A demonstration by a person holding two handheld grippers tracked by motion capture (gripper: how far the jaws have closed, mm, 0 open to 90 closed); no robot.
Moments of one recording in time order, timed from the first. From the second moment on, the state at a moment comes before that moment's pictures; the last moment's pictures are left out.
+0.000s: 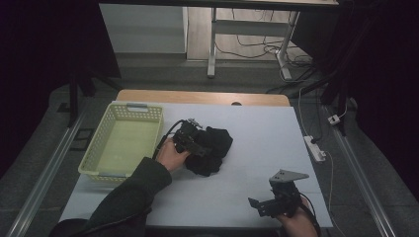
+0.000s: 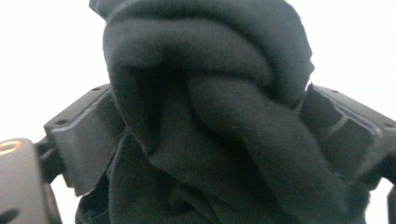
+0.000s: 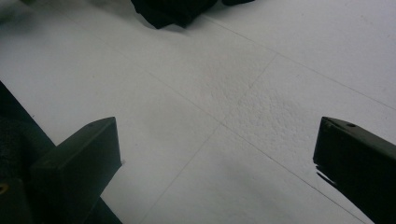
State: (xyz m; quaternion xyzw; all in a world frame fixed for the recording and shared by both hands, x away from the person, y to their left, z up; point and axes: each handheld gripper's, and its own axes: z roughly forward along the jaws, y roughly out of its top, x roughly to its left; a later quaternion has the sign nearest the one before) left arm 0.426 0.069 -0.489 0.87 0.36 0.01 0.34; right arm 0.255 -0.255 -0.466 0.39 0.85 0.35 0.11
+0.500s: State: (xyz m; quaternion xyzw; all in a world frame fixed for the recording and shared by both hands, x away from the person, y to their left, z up) left arm 0.414 0.084 -0.469 0.87 0.32 0.01 0.39; right arm 0.255 -0.255 -0.465 0.39 0.85 0.34 0.11
